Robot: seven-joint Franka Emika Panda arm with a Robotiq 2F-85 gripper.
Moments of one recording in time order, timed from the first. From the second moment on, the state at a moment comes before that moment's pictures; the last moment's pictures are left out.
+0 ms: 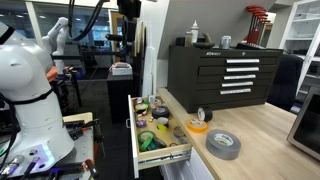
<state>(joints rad) 0.00 -0.73 -0.14 -2.43 0.14 1.63 -0.02</state>
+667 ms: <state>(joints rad) 0.00 -0.73 -0.14 -2.43 0.14 1.63 -0.02</state>
